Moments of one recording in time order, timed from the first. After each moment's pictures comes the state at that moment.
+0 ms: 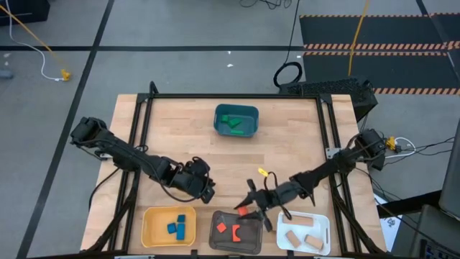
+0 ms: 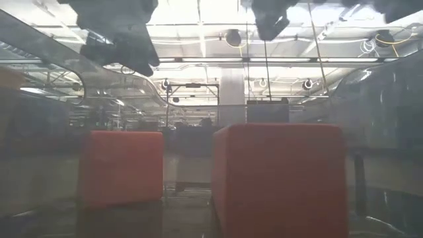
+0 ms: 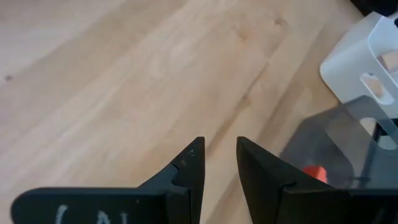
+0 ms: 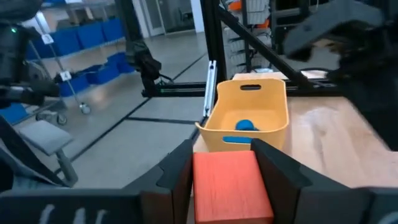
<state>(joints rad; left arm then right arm) -0.42 1.49 0.99 -0.39 -0.34 -1.06 0.48 1.68 0.77 0.81 0.08 0.23</state>
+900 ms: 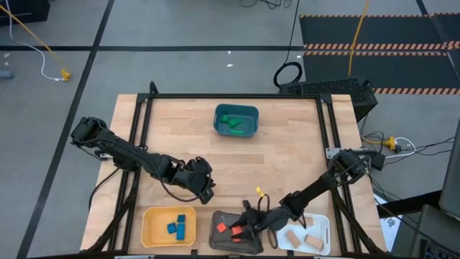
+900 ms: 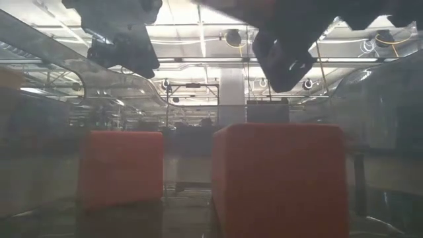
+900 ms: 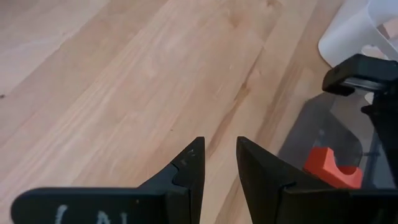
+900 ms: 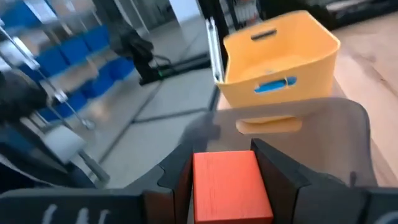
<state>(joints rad) -0.38 1.49 0.99 -0.39 -0.27 -0.92 0.63 2.00 0.93 0.90 0.27 0.50</state>
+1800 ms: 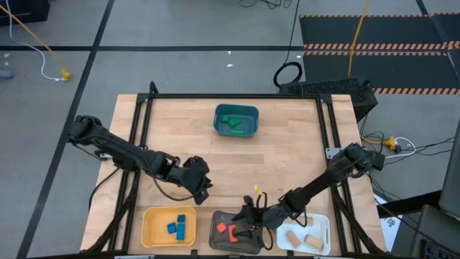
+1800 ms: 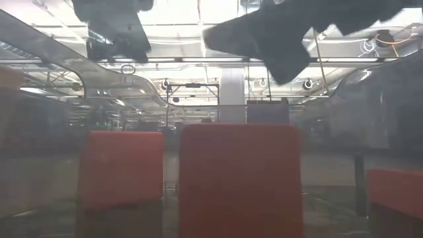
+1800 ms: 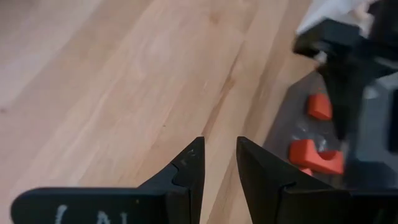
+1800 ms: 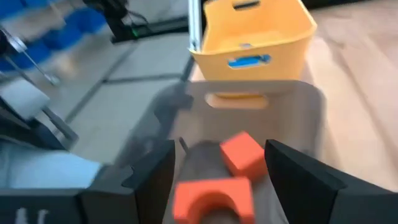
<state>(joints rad) -0.38 1.44 0.99 -0.42 -0.22 -0.83 0.60 1.92 0.97 0.59 0.26 0.43</state>
